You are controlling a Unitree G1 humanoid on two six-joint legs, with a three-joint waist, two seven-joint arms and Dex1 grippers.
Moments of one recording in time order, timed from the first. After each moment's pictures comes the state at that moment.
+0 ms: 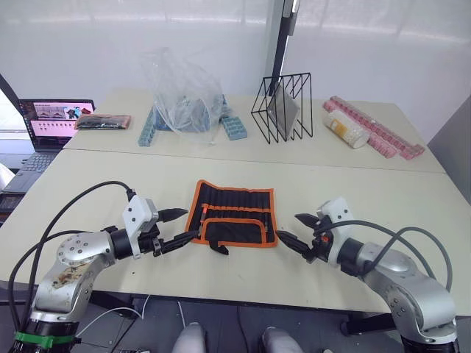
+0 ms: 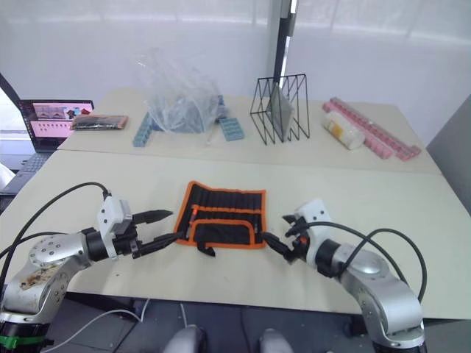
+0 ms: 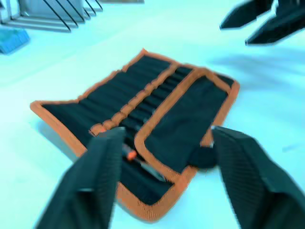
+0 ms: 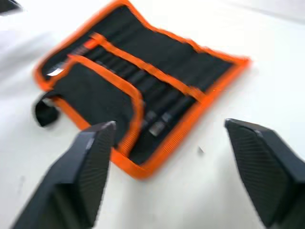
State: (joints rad) left arm -0.03 0.66 0.16 -0.32 -0.46 0.31 -0.96; right arm -0.06 -0.45 -0.11 -0.61 0.45 0.92 0.52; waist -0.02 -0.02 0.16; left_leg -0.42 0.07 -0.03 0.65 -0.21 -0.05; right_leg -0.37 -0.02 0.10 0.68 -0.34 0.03
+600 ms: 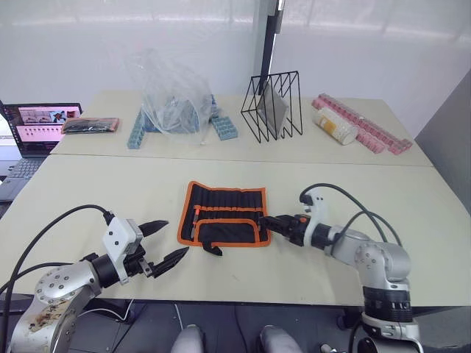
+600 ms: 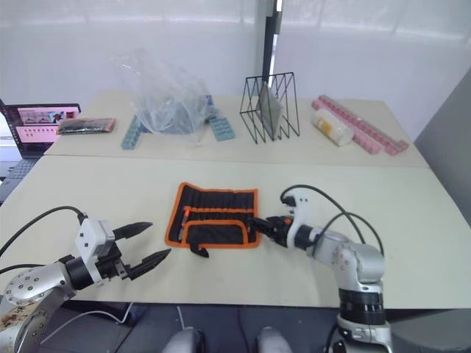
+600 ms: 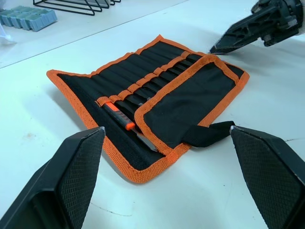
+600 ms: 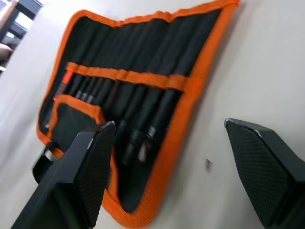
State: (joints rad) left arm 0.19 0.65 0.26 -0.46 -0.47 0.32 -0.84; right arm -0.40 -0.24 -0.17 -0.17 0.62 1.17 0.45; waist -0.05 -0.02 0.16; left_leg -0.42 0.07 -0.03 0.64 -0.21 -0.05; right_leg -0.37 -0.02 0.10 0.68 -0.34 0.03
